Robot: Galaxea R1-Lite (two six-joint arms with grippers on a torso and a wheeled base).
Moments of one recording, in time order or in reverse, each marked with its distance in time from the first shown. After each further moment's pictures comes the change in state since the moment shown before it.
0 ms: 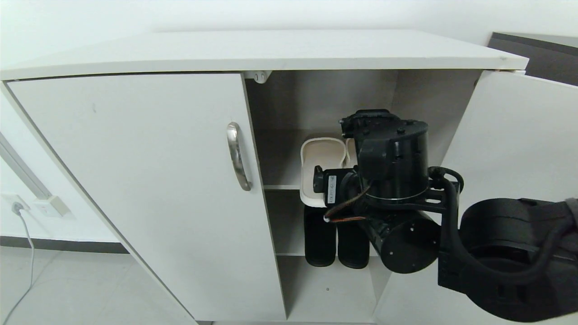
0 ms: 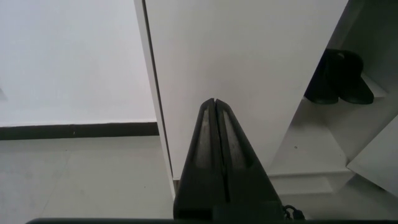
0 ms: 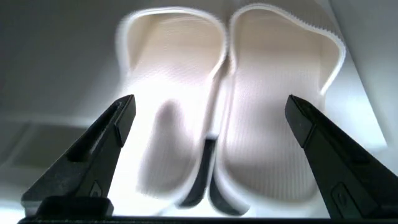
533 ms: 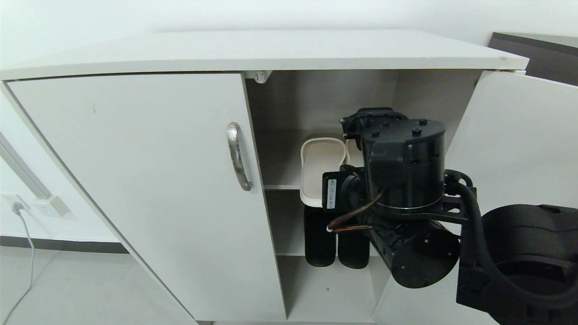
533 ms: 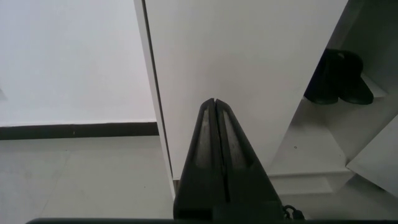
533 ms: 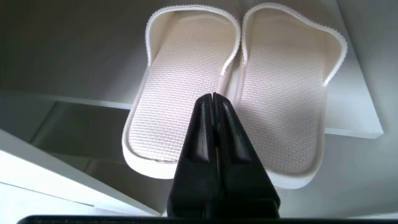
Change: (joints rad) left arm 0.000 0.000 0.000 0.000 0.000 -0.001; right arm 0.037 -0.033 0.023 -0.002 -0.001 -0.002
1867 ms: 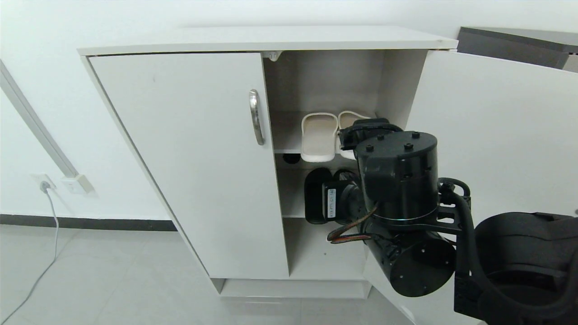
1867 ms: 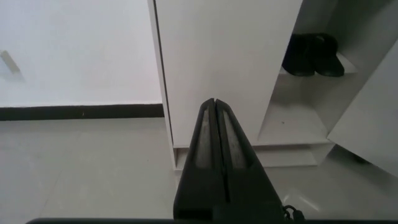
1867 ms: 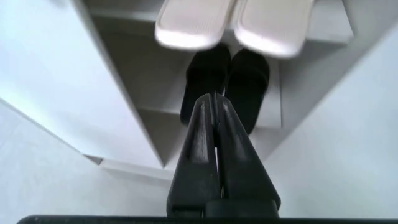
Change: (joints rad) left arm 0.000 0.000 0.000 0.000 0.000 0.000; right arm 0.000 0.006 0.031 -0.001 0.002 -0.004
